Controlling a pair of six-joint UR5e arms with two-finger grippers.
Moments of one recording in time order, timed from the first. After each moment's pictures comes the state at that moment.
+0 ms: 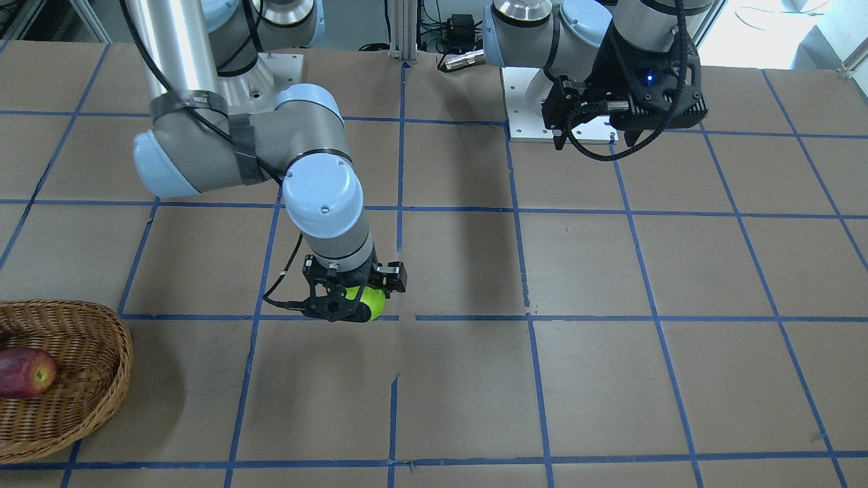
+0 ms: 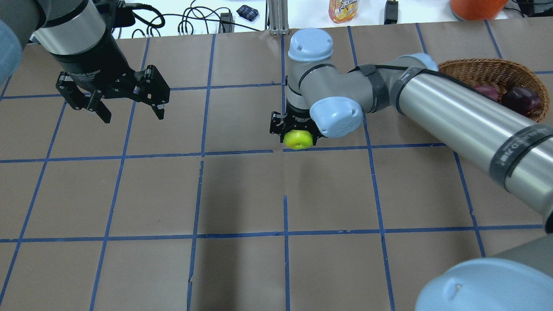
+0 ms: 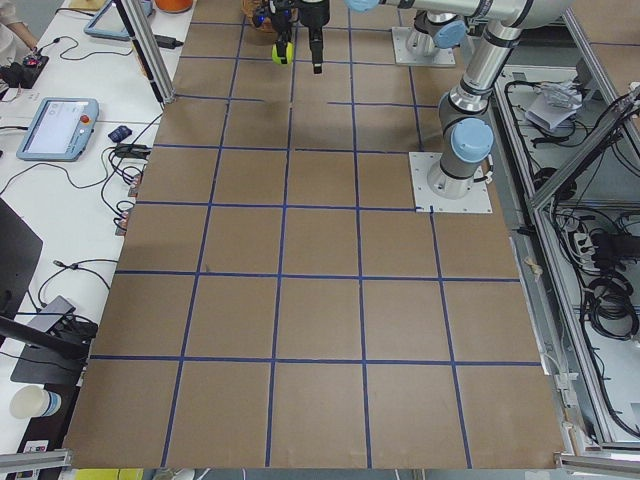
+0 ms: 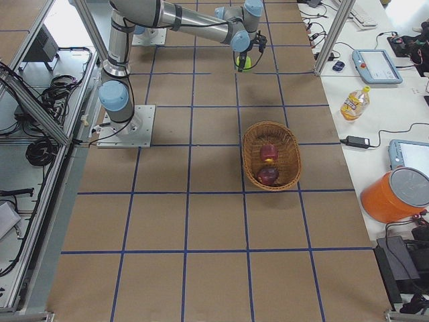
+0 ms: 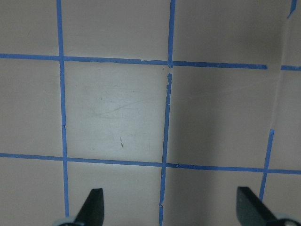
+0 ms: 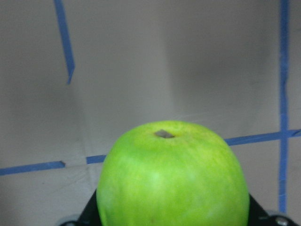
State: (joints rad) left arm -1.58 -1.53 -1.52 -1.72 1.61 -0.09; right arm 1.72 -1.17 1.51 -1.86 -1.52 0.30
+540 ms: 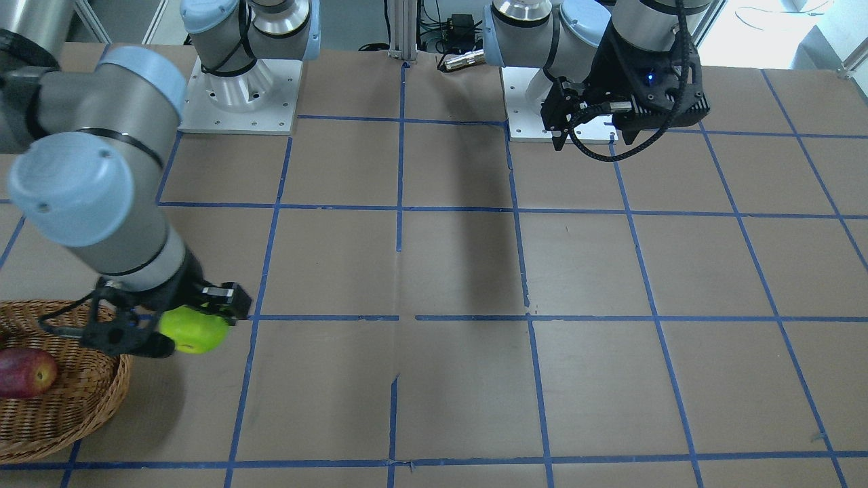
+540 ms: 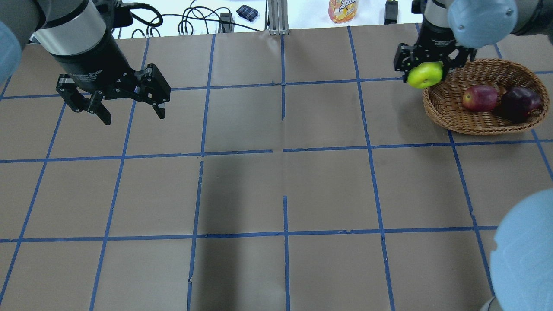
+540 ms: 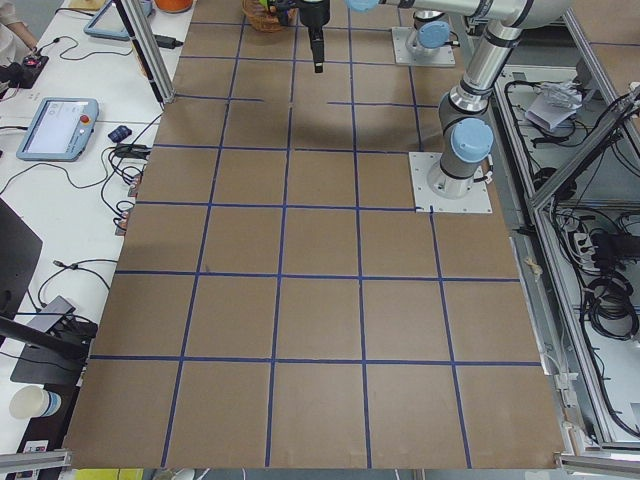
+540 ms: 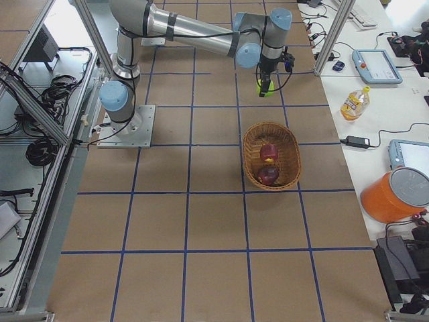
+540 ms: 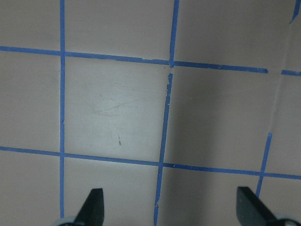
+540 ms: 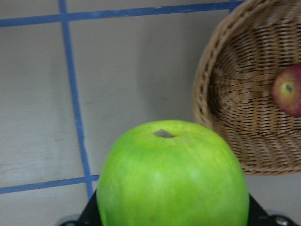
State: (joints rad) left arm -1.58 -1.53 -1.52 -1.72 1.61 -0.12; right arm 1.40 -1.19 1.42 -1.76 -1.70 -0.10
